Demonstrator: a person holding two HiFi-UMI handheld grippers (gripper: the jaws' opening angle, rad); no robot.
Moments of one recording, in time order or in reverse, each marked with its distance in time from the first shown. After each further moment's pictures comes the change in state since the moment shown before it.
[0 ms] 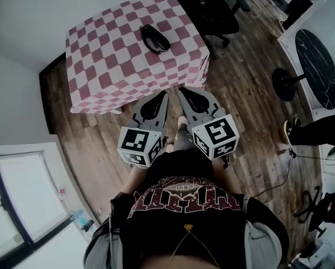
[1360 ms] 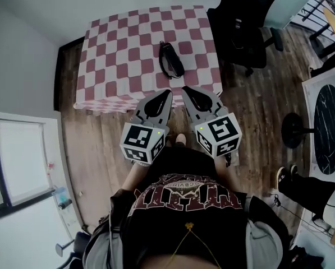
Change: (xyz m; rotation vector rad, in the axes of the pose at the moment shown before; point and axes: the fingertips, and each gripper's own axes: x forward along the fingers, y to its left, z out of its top) left arm 0.118 0.072 0.055 -0.029 -0.009 0.252; right arm 0.111 -0.103 0.044 -0.048 0.040 0.279
